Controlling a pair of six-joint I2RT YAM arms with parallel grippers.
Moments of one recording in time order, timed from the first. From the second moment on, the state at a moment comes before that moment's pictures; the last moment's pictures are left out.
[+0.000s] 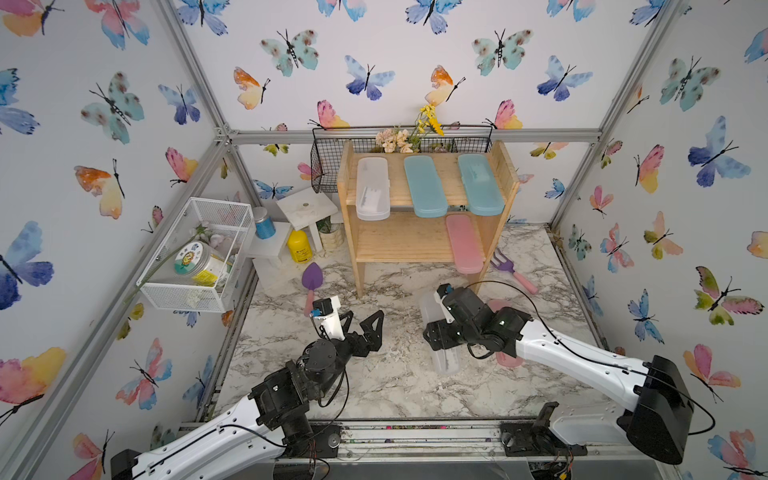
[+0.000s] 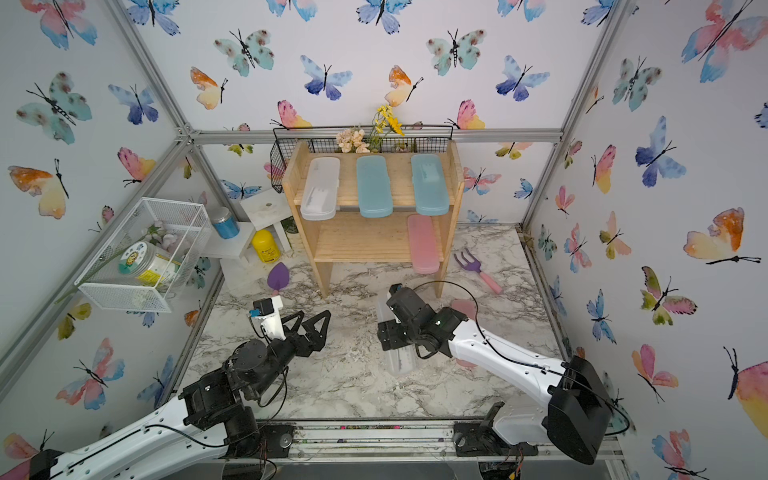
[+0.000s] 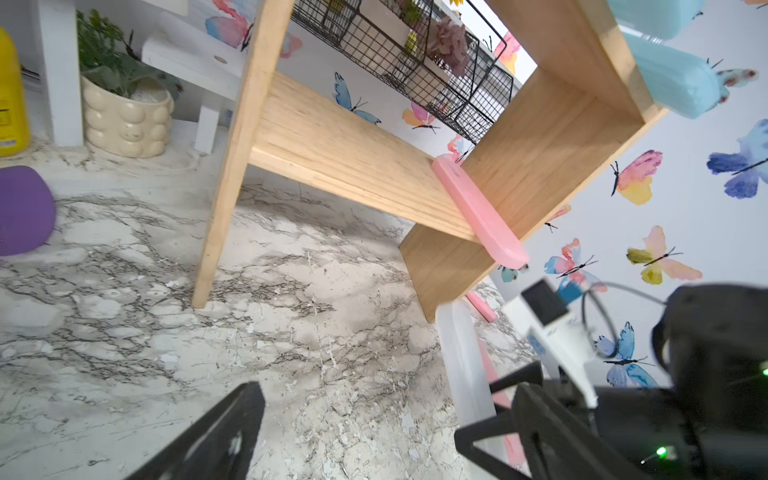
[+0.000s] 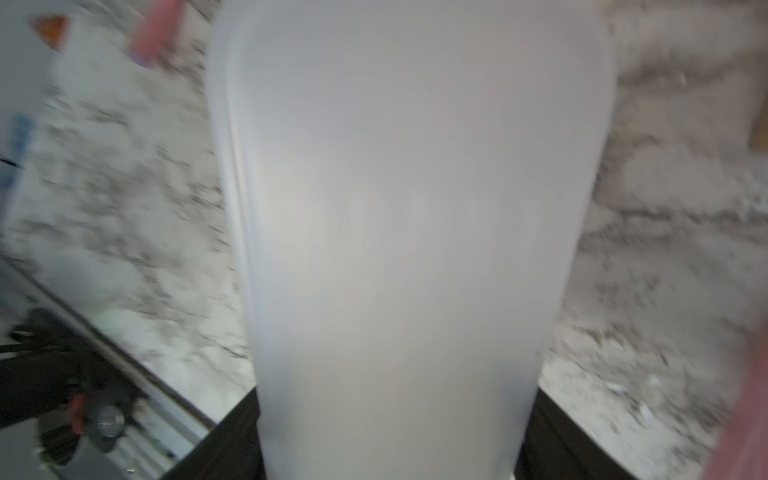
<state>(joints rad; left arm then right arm) -1.02 0.56 0.50 -0.12 -0.54 -0.68 0.85 1.31 0.89 -0.64 0.04 0.50</state>
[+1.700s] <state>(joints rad) -0.82 1.12 0.64 0.31 0.04 -0.87 0.50 1.02 0.82 -0.58 0.09 0.36</state>
